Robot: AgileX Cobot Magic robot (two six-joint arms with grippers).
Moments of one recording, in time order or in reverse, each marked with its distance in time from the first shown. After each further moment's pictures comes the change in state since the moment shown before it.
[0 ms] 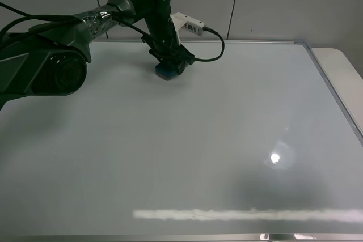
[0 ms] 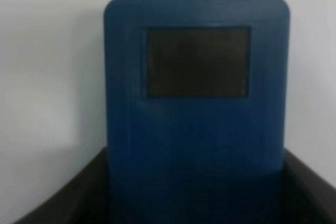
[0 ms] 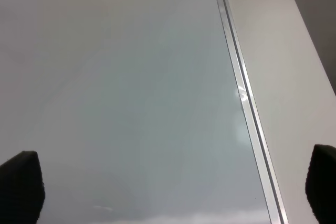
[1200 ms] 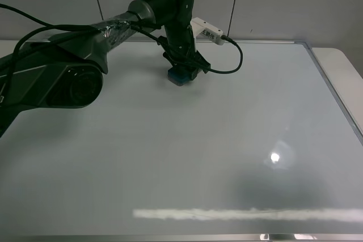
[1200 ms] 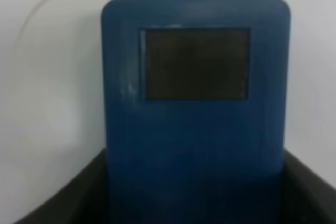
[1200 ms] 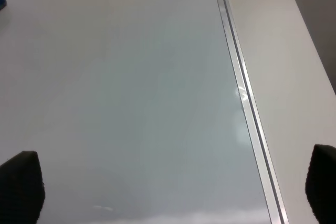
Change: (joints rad) left arm -0.104 0.017 -0.074 0.070 0.040 -0.039; right arm 0.000 0.000 0.000 0.000 0.000 0.000
